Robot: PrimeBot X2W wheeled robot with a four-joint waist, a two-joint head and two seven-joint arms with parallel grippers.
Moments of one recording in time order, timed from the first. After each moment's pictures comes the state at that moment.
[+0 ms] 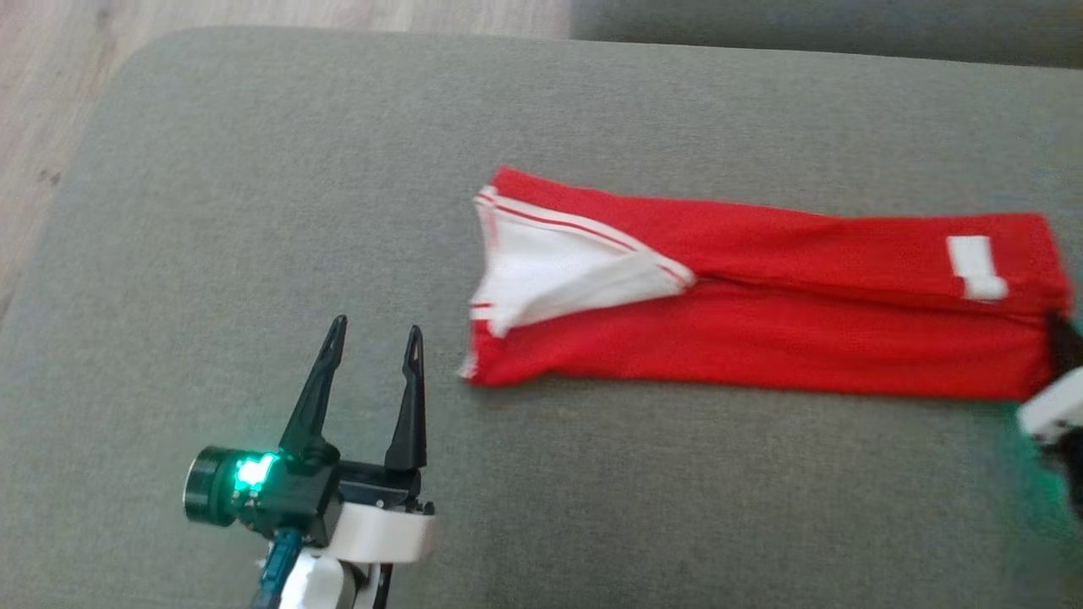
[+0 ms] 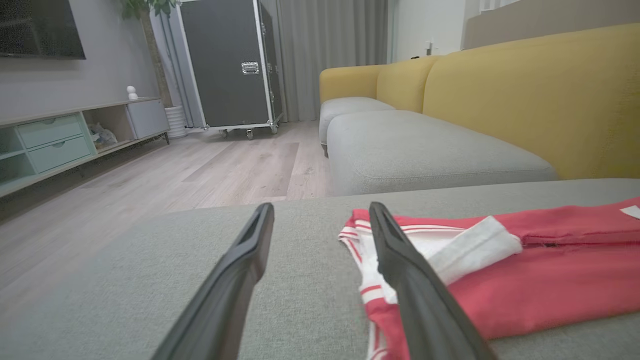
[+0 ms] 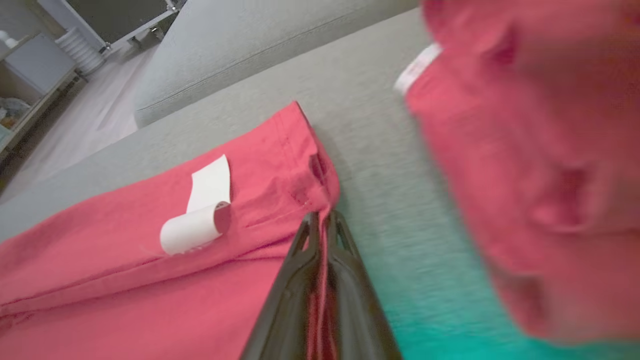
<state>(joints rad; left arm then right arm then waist) -0.09 0.14 -0.38 0.08 -0.16 0.17 -0.25 -0.43 -0.45 0.20 0.93 0.83 0.13 -0.12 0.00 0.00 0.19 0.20</state>
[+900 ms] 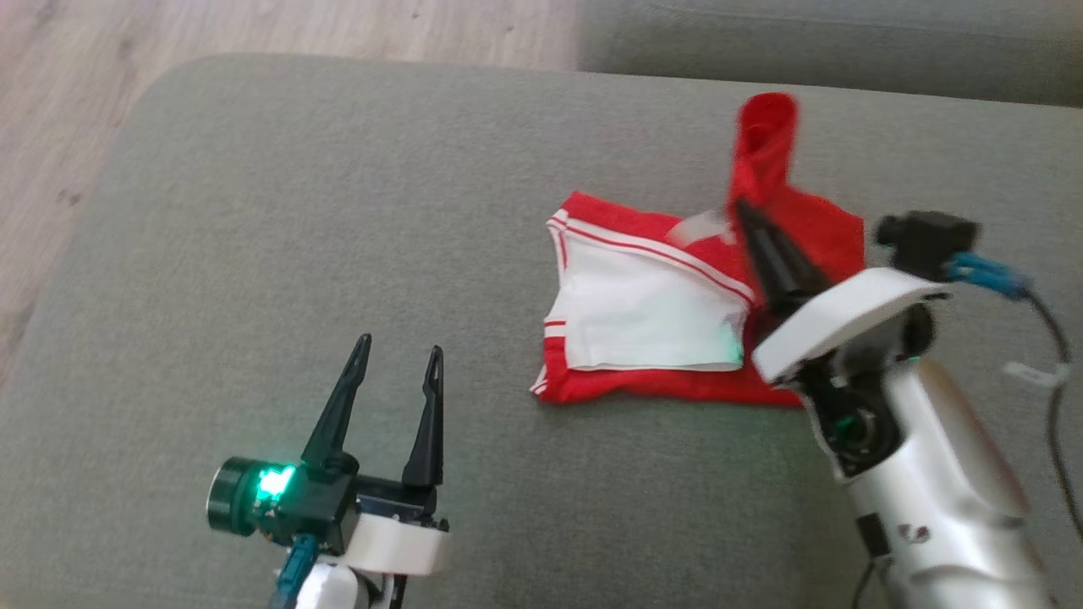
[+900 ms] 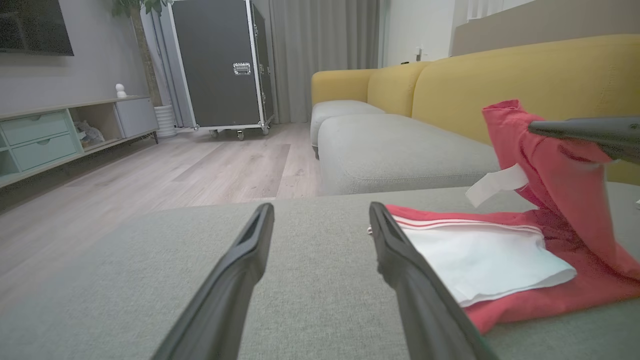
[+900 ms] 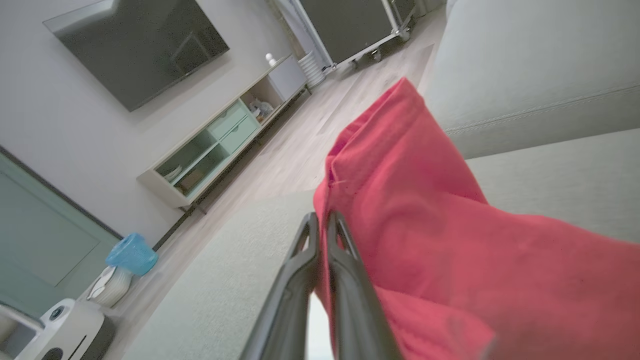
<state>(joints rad) -0.07 0.09 -0.35 0.13 -0.11 0.09 -0.25 -0.41 -0.12 0.26 0.33 0.70 0.13 0.13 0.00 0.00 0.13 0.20</state>
